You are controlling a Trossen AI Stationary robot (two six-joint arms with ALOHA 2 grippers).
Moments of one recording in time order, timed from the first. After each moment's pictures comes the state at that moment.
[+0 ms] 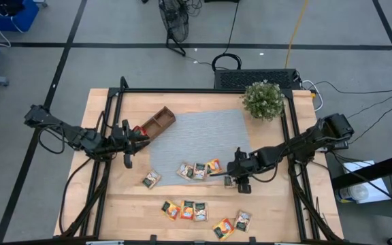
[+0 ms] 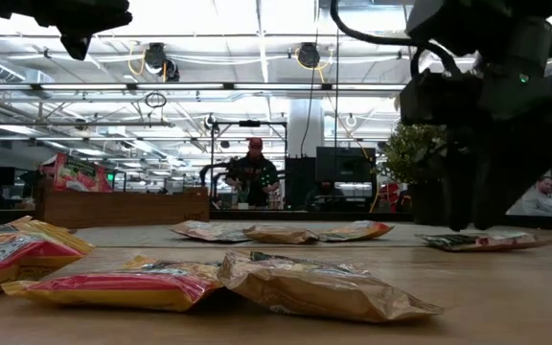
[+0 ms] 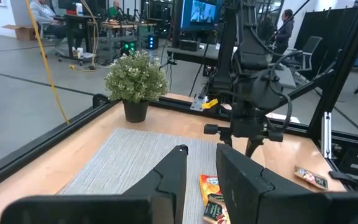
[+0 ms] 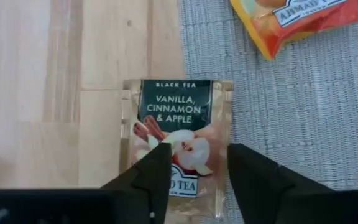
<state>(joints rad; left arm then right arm) -0.44 0.52 0.42 0.03 -0.62 -0.19 0.30 1.54 0.72 -0.31 -0.03 0.33</state>
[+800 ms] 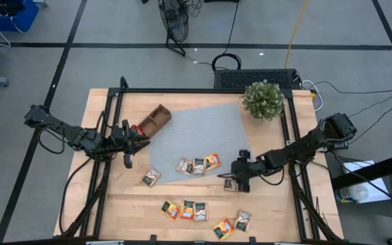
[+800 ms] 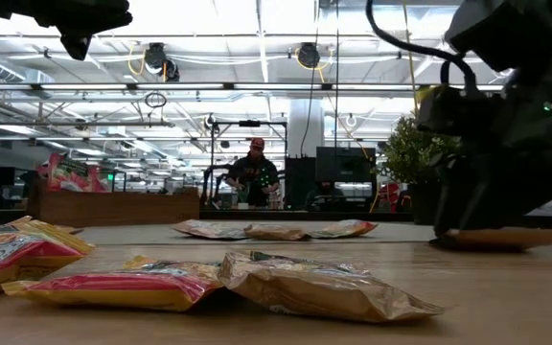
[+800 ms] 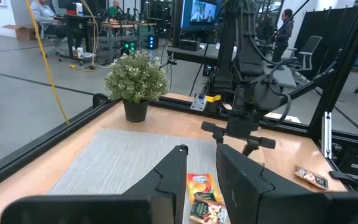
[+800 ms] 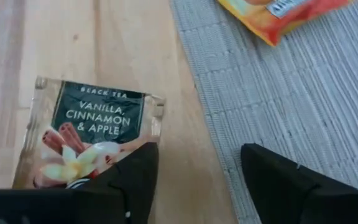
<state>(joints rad) -0.44 0.52 0.42 0.03 -0.62 -0.19 0.36 1.53 0.53 -0.10 0.25 0.38</state>
